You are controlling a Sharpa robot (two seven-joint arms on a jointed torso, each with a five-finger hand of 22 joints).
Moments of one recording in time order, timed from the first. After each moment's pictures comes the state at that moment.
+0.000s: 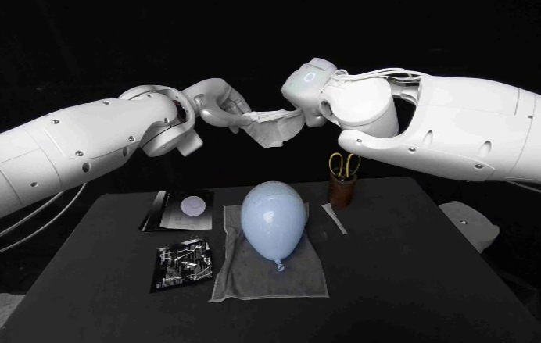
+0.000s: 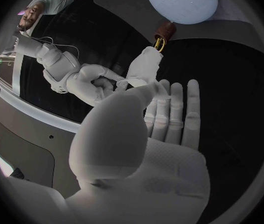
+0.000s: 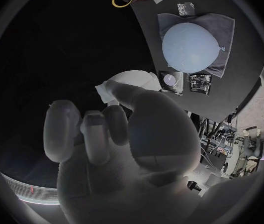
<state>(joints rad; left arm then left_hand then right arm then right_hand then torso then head) 1.47 -0.62 -0.08 1.17 -0.85 -0.05 0.04 1.52 -0.09 0.54 0.13 0.04 0.95 0.13 0.38 0.45 1.01 0.08 0.63 0.28 0.78 0.07 0.92 0.46 0.17 0.89 0.23 0.37 0.30 1.60 -0.58 -0.18 1.50 -2.11 0.11 -0.42 1.25 -0.08 0.74 -0.07 0.05 0.93 0.08 0.60 0.39 1.44 0.01 1.39 1.31 1.47 -0.04 1.57 1.31 0.06 1.46 0.06 1.31 1.31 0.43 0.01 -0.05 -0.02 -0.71</state>
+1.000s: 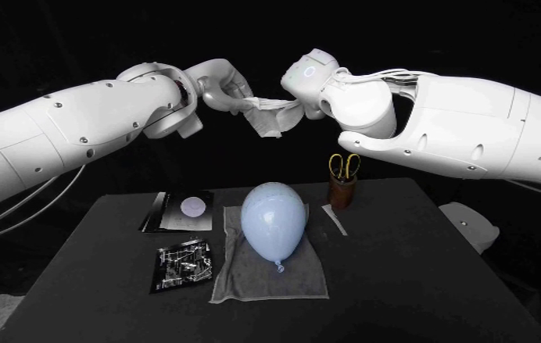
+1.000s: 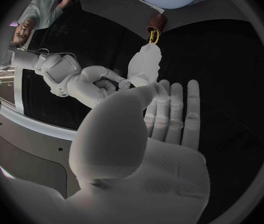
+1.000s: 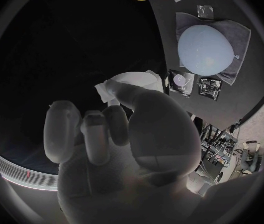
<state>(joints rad) 1.52 -0.59 -0.07 1.14 -0.99 -0.05 0.05 1.51 -0.08 0.55 0.12 0.04 0.96 0.14 0.38 0.45 1.00 0.09 0.64 0.29 0.77 0.07 0.92 0.46 0.16 0.86 0.22 0.40 0.33 1.60 -0.57 -0.19 1.46 -2.21 0.02 -0.44 1.24 -0.09 0.75 -0.07 0.05 0.94 0.08 0.59 0.40 1.45 0.01 1.39 1.31 1.47 -0.04 1.57 1.31 0.06 1.46 0.06 1.33 1.31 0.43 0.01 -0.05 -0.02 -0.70</state>
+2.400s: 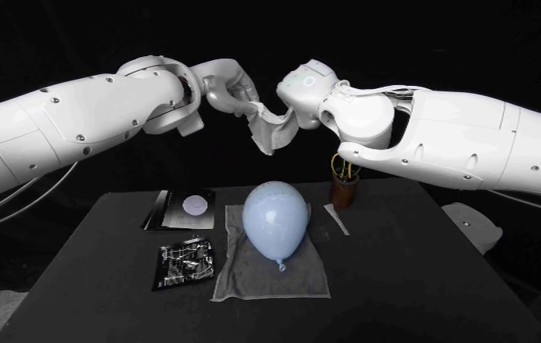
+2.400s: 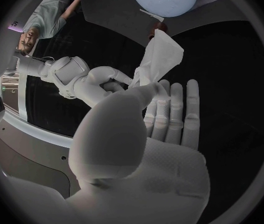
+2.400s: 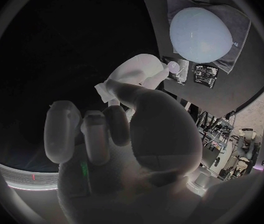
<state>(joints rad) 1.55 -0.60 -0.08 1.18 -1.04 0.02 0.05 1.50 -0.09 0.56 0.11 0.04 0.95 0.14 0.38 0.46 1.00 0.09 0.65 0.29 0.77 0.07 0.94 0.45 0.16 0.84 0.21 0.48 0.40 1.56 -0.57 -0.20 1.45 -2.15 -0.14 -0.42 1.22 -0.10 0.78 -0.07 0.05 0.95 0.08 0.59 0.40 1.46 0.00 1.39 1.31 1.46 -0.05 1.57 1.31 0.06 1.46 0.05 1.33 1.31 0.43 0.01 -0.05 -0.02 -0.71</state>
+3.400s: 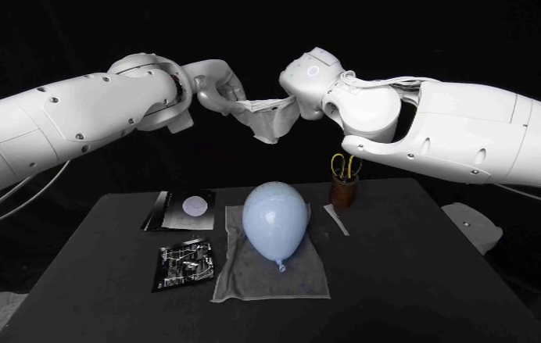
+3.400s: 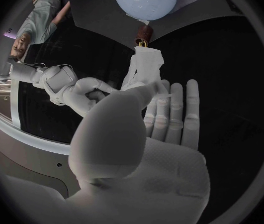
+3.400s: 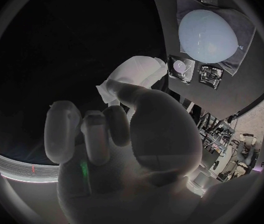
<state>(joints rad) 1.55 -0.59 -0.09 1.12 -1.10 0.04 0.03 1.49 -0.09 0.56 0.11 0.04 0.96 0.14 0.37 0.48 1.00 0.09 0.65 0.29 0.77 0.07 0.94 0.44 0.16 0.83 0.21 0.49 0.41 1.58 -0.58 -0.19 1.46 -2.19 -0.14 -0.43 1.22 -0.10 0.78 -0.07 0.05 0.95 0.08 0.58 0.40 1.46 0.00 1.39 1.31 1.46 -0.05 1.56 1.31 0.06 1.46 0.05 1.33 1.31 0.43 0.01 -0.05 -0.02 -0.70</state>
